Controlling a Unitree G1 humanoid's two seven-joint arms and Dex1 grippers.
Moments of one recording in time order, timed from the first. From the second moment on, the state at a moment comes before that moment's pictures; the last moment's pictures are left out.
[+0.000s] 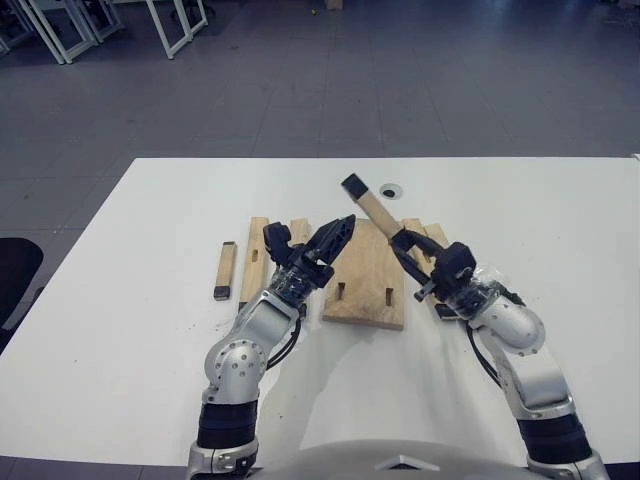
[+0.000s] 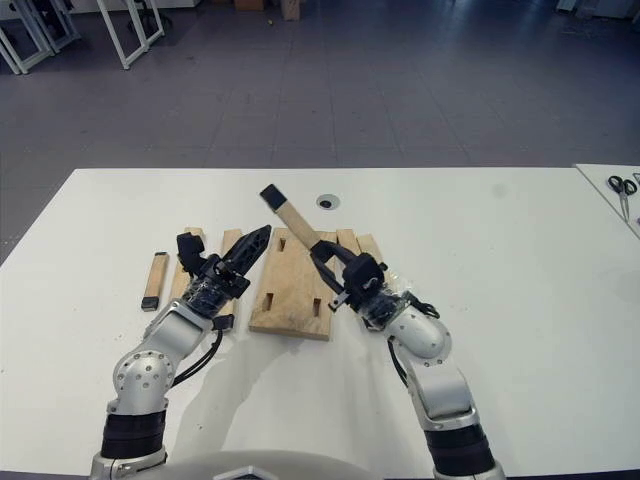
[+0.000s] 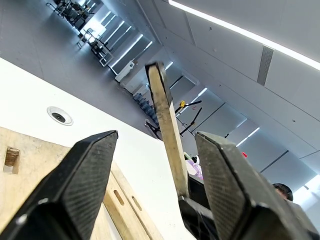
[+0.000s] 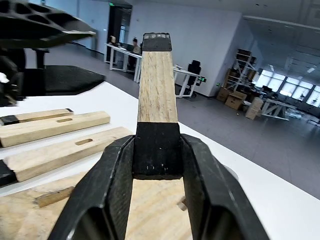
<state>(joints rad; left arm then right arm) -0.01 0.03 0.02 -0.30 -0.99 0.53 -0.28 0.03 -0.31 0.19 -0.34 0.08 0.02 0.53</state>
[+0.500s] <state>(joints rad) -0.03 0.00 0.06 -0.33 -1.06 0.55 -0.26 0.06 -0.38 0.25 -0.36 0.08 -0.02 0.61</state>
